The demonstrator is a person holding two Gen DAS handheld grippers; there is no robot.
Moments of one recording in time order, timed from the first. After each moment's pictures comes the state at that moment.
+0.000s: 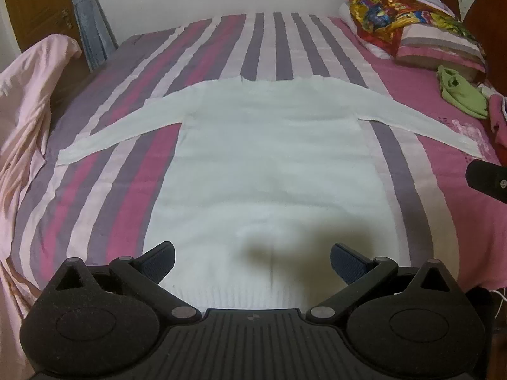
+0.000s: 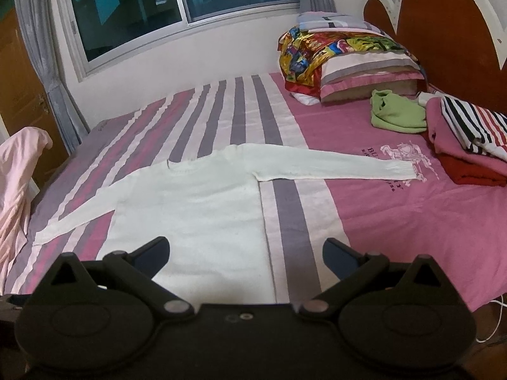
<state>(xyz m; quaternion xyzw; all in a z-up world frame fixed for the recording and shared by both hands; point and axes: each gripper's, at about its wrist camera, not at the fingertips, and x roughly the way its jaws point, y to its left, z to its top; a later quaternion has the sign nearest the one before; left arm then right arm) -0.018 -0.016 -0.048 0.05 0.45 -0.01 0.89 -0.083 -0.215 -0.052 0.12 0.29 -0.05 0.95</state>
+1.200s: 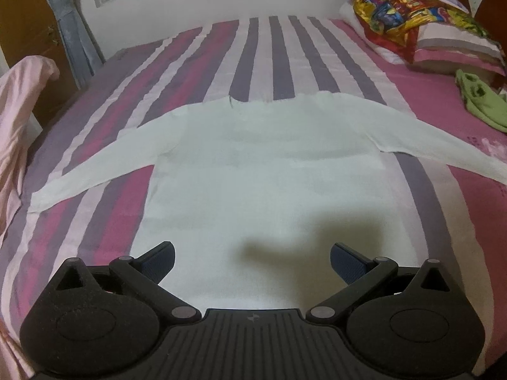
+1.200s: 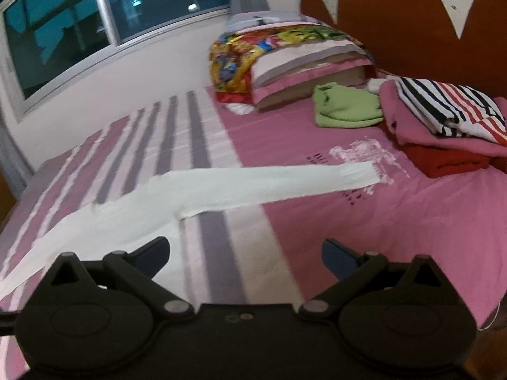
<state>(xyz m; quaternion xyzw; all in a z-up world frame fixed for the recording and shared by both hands) 0.126 -0.052 -0.087 0.08 0.43 0.00 0.90 0.001 -0.314 -0.106 0.17 0.26 -0.17 0.94</state>
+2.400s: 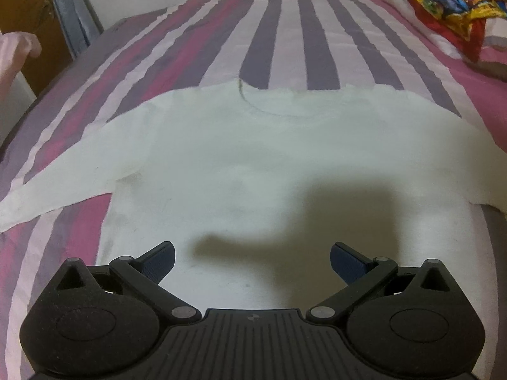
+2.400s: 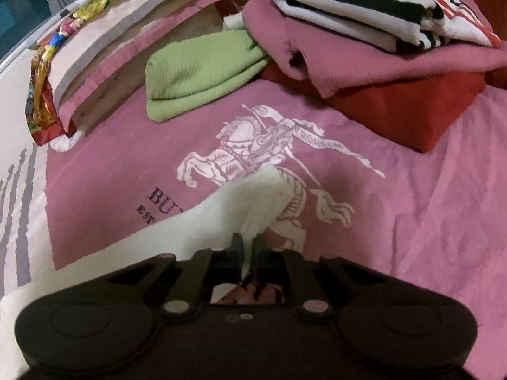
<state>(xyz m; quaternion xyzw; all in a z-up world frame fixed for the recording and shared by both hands) 0.284 -0.046 -0.166 0.06 0.47 0.03 0.88 0.162 -0.525 -0.229 0.33 0.27 -0.35 0.83</state>
